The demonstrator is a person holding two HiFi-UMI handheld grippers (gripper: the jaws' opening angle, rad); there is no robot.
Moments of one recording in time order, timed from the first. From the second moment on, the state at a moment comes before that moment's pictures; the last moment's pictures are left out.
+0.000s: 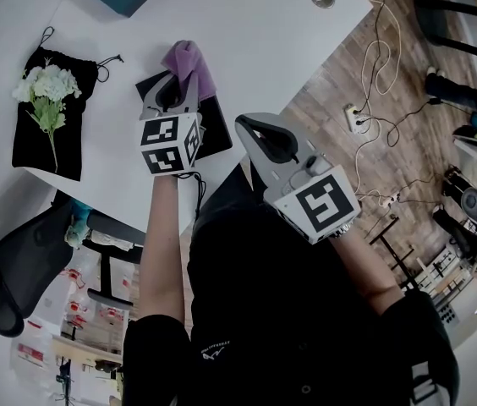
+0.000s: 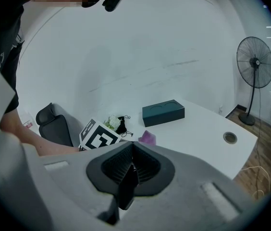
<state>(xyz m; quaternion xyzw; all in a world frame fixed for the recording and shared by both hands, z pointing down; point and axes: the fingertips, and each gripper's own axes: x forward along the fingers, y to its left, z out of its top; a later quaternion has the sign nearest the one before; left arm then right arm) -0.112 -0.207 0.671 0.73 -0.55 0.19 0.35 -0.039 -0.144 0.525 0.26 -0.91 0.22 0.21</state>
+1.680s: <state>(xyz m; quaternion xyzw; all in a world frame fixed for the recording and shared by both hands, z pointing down) -0.124 -0.204 0.682 0.73 -0.56 0.21 0.34 -0.046 -0.117 0.515 0.26 -0.92 0.20 0.22</state>
